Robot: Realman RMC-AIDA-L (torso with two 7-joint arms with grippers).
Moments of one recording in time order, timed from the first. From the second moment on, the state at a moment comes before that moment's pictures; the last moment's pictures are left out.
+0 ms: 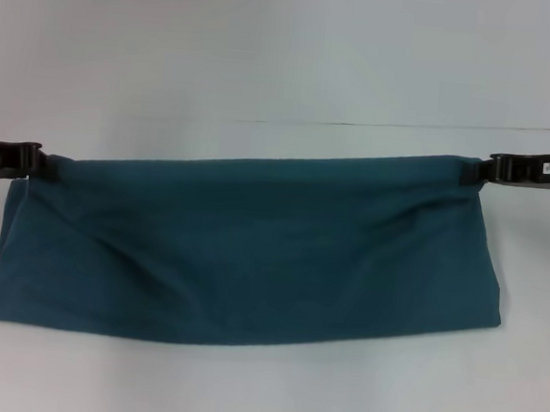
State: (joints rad) left arm -0.75 -2.03 0.65 0.90 2.60 1.22 -2.53; right arm 0.71 2.01 -0.64 -0.87 -2.43 -1.23 2.35
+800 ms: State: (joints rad) left arm -0.75 -2.06 0.70 0.83 2.60 1.00 -2.54; right arm 0.73 2.07 -0.71 -0.80 -2.43 -0.95 2.35
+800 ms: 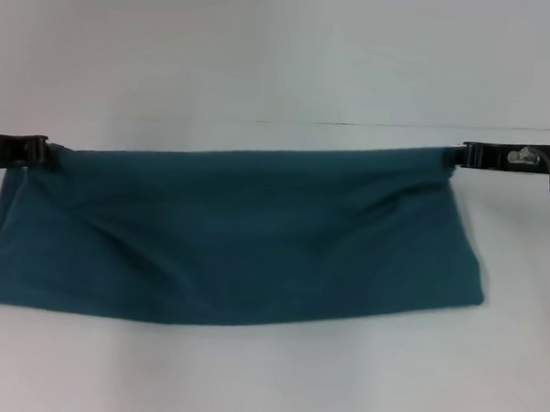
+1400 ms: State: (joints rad) left arm -0.74 -2.05 0.69 0.80 2.60 0.94 -2.54; right arm 0.75 2.08 -0.76 -0.79 -2.43 -0.89 2.36
